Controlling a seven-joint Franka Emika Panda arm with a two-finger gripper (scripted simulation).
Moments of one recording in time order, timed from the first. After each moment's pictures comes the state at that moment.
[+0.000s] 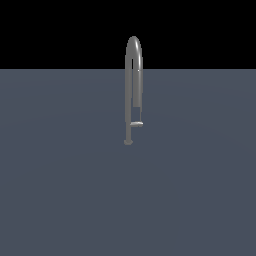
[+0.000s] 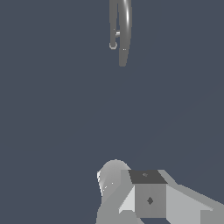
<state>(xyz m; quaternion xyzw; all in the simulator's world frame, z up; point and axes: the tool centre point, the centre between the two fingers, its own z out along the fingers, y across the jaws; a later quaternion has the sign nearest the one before) -0.265 -0.012 0.469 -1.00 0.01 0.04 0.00</state>
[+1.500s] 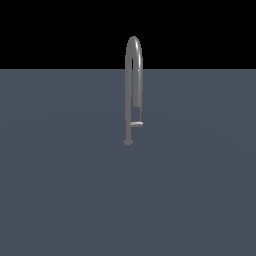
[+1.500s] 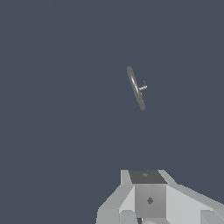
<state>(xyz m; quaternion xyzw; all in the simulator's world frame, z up) -0.274 -0.043 0.621 -0.97 0.06 -0.13 0.18</state>
